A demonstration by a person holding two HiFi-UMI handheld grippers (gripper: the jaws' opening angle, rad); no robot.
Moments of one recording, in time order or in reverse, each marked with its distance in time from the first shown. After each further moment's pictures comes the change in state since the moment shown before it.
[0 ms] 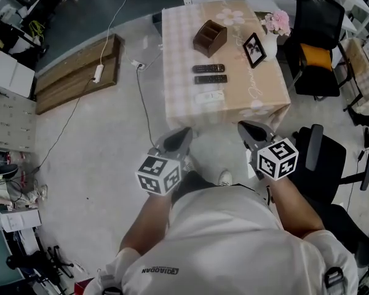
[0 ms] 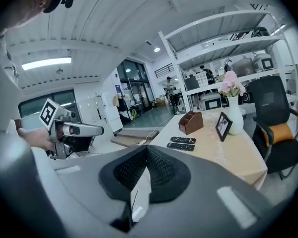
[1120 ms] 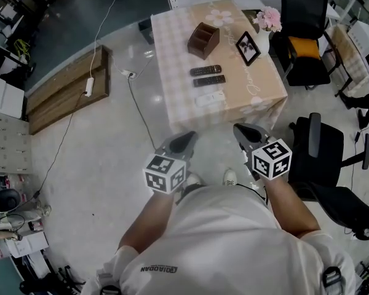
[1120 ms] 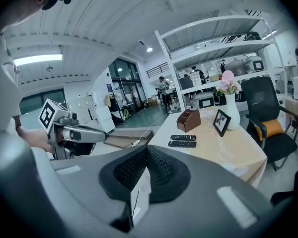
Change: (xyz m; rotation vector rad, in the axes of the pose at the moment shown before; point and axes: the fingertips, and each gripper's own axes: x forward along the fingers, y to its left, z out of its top) left arm -0.008 0.027 -0.017 0.041 0.091 -0.138; right arm 0.028 0.038 -0.006 0.036 -0.002 -0.104
